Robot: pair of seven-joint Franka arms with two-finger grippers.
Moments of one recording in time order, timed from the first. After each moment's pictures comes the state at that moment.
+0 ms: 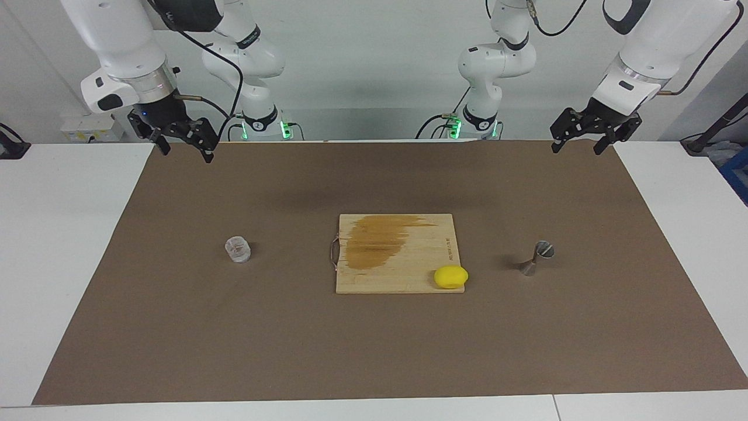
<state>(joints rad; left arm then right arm) 0.07 -0.02 -0.13 -1.55 -0.05 1.49 0.04 -0.04 -0.03 0.07 -1.60 -0.03 1.54 0.26</state>
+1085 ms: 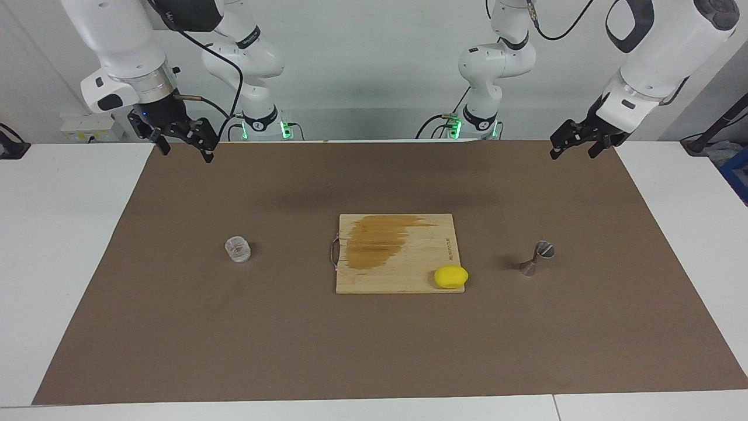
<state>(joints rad) 0.12 0.00 -0.12 -1.64 -0.11 1.50 -0.10 -0.04 -0.03 0.07 -1.60 -0.03 1.54 0.26</state>
